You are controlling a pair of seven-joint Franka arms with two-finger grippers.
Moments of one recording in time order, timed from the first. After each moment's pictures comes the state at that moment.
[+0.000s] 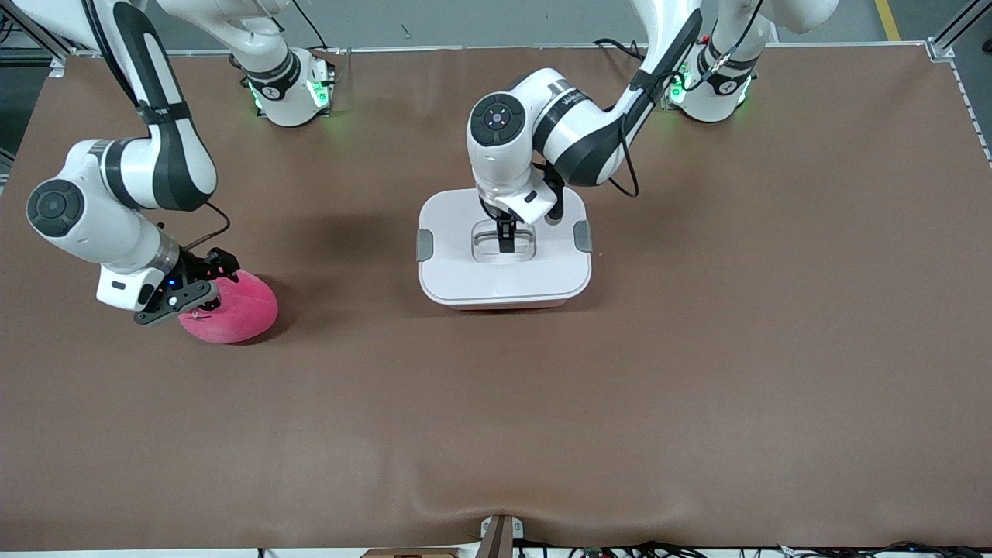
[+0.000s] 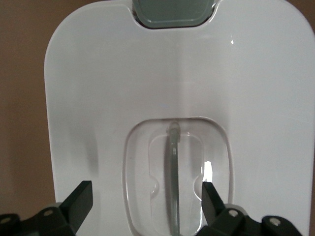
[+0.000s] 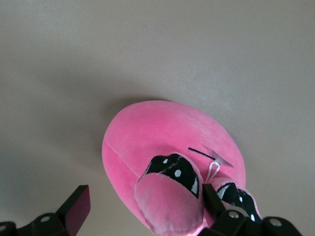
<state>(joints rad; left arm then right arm) -0.84 0.50 -0.03 -1.58 -0.04 2.01 -2.43 0.05 0.18 -0.07 -2.12 -0.01 2.26 -0.52</state>
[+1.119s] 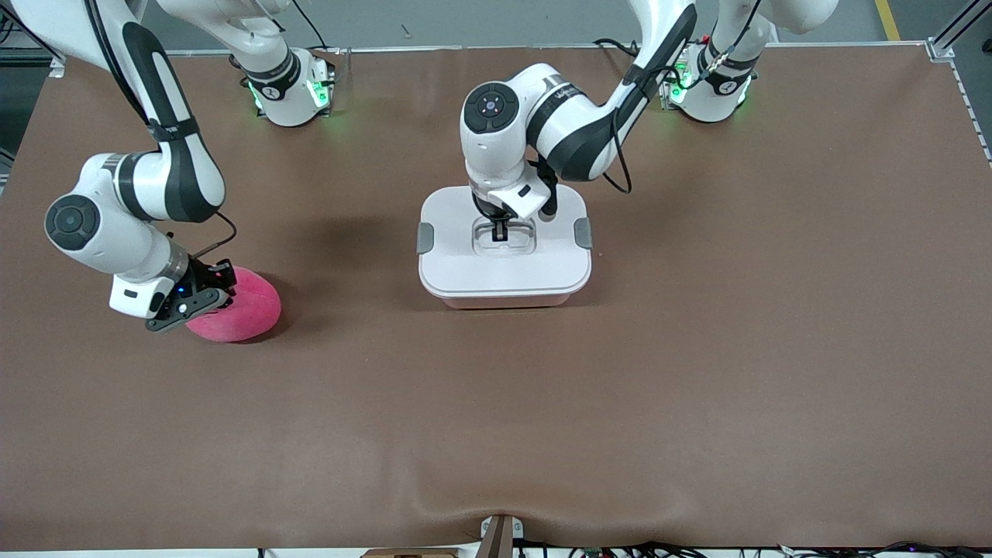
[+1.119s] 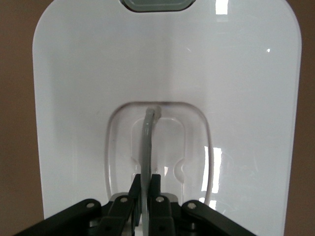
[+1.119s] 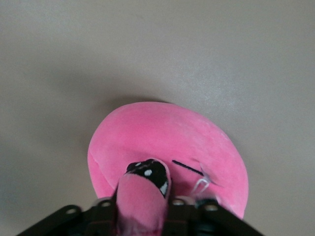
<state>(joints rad) -0.86 0.50 -0.02 -1.57 0.00 2.06 -2.47 0.05 0.23 -0.08 -2.12 -0.01 2.30 -0.53</state>
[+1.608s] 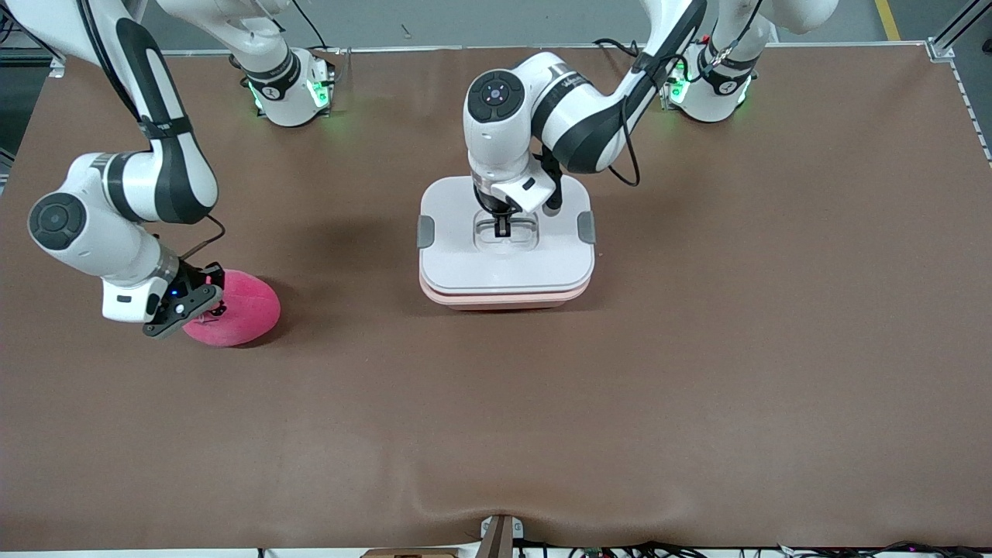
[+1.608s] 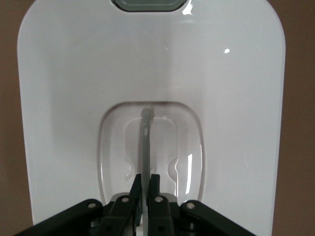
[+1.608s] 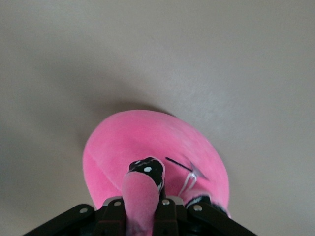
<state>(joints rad) -0.86 0.46 -0.02 -1.57 0.00 2.01 -2.47 0.05 0.23 -0.08 -2.03 -0.02 2.26 -0.73</state>
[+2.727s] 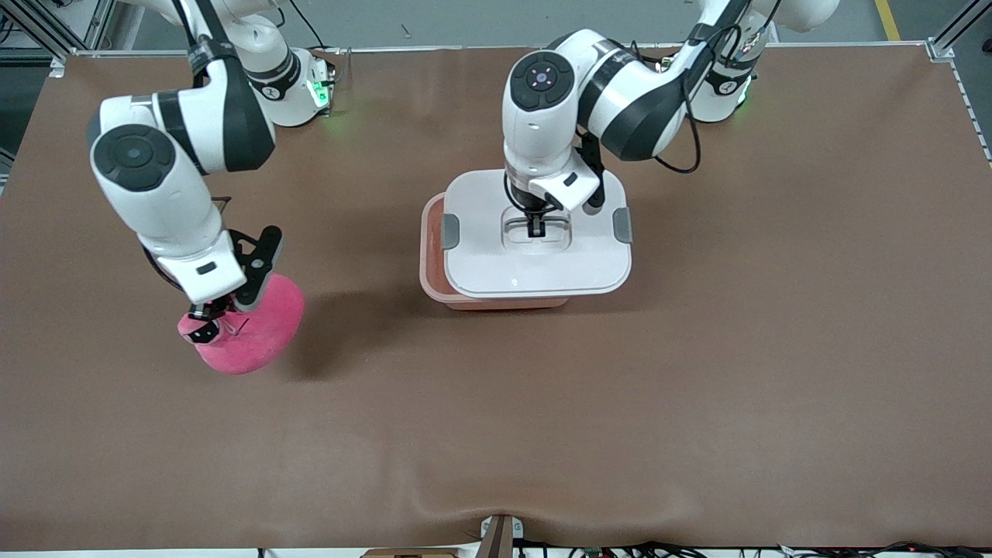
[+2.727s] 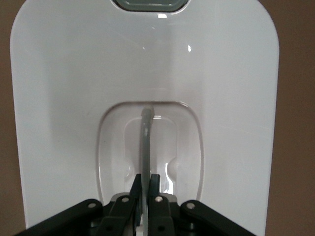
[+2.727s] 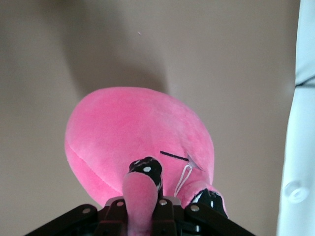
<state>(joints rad) -0.77 0.35 -0.01 -1.57 0.00 1.91 -2.36 0.34 0.18 -0.07 -1.77 -0.29 2.01 -1.09</state>
